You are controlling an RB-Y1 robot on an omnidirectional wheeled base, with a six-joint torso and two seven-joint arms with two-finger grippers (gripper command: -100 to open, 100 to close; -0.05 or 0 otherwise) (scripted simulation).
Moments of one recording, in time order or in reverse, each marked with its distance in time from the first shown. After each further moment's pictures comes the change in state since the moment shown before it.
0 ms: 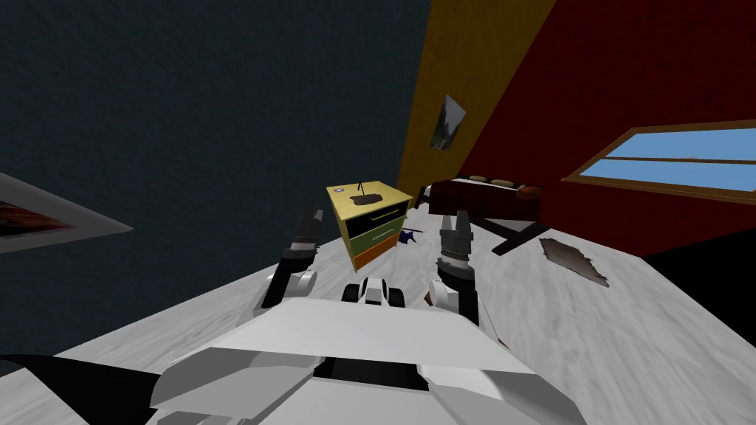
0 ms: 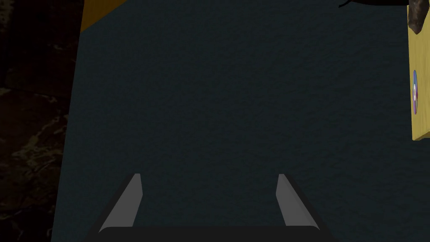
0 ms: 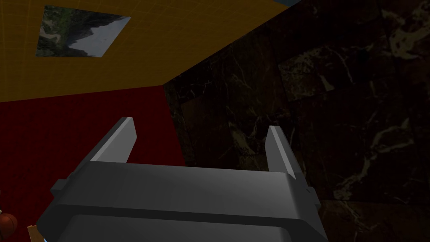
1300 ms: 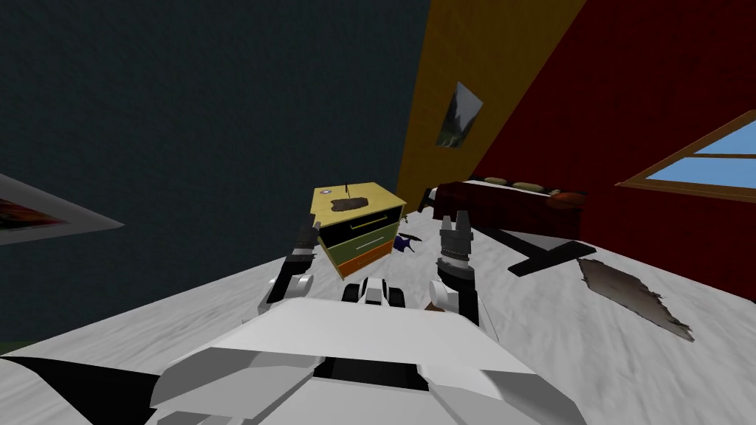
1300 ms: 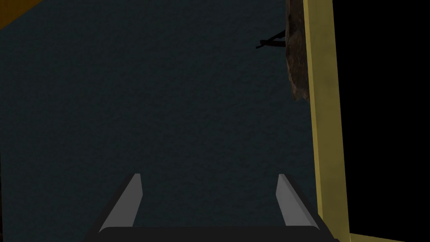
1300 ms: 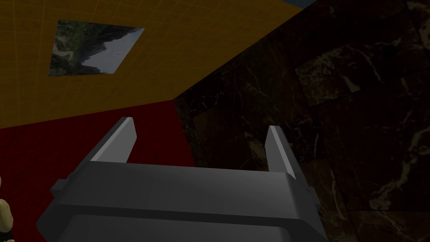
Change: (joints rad) left arm -0.032 0.052 0.082 0.272 0.075 -0.072 0.039; right arm 0.000 0.000 0.000 0.000 0.000 0.000 0.000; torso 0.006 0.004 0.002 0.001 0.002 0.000
